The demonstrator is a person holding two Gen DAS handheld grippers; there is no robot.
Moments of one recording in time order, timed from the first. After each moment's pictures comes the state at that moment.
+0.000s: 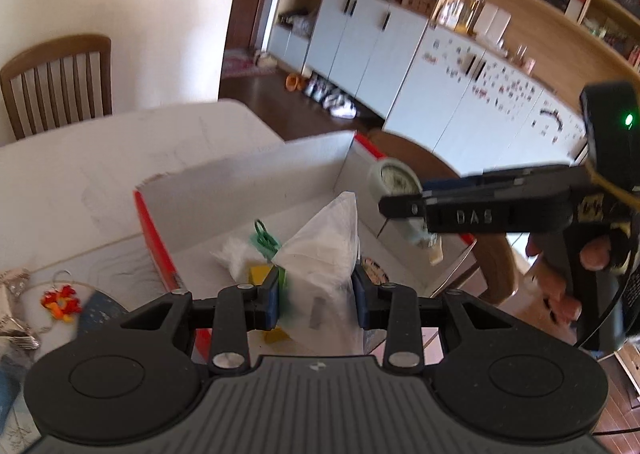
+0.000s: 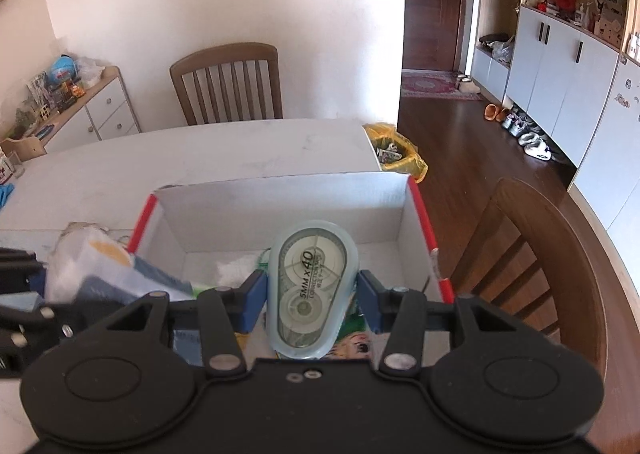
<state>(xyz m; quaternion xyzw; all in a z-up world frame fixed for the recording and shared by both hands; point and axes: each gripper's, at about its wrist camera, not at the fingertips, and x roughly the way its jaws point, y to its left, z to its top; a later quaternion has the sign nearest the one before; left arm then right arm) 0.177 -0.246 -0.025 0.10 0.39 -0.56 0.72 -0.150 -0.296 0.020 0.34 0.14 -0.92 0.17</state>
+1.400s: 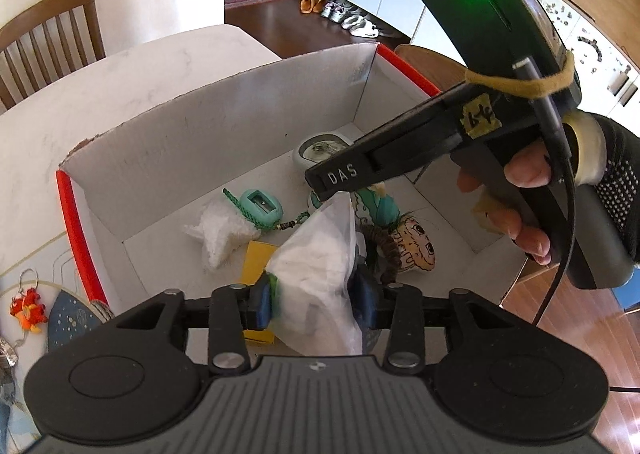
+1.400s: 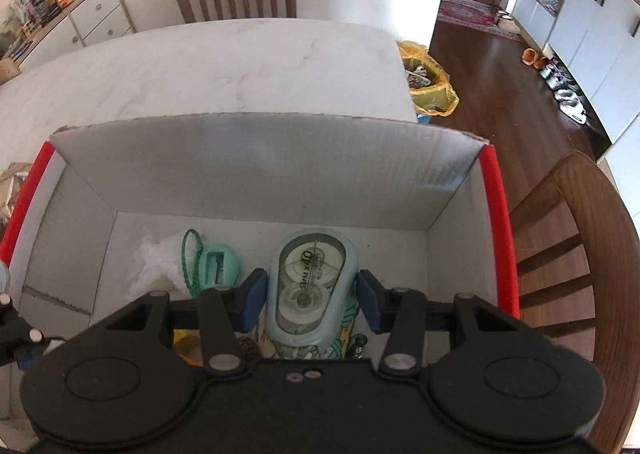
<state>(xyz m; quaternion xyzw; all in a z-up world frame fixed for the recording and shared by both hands) 0.168 -0.322 -0.068 0.20 0.46 -0.52 0.70 -0.266 -0.323 -0.054 0.47 0.20 -0.85 0.15</state>
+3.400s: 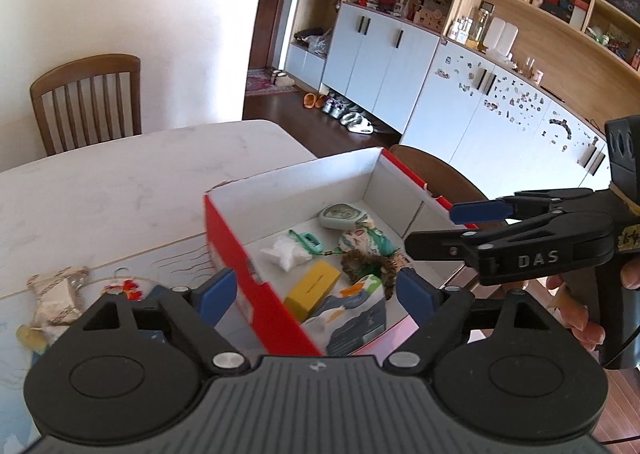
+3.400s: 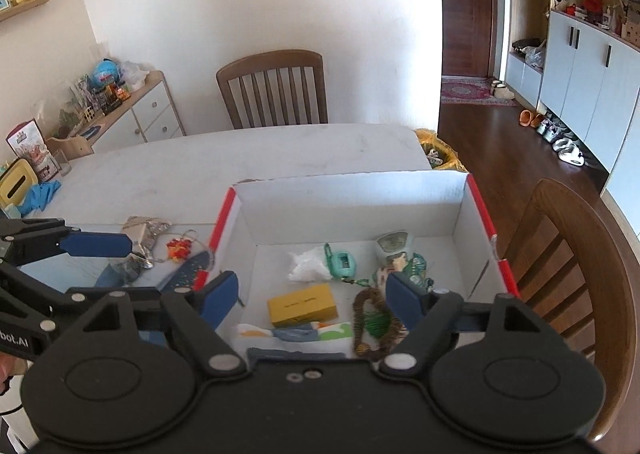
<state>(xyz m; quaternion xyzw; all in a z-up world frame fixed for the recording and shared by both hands) 0.186 -0.174 0.008 0.10 0.36 -0.55 0.75 -0.096 -0.345 0.026 0.33 0.10 -0.92 0.18</state>
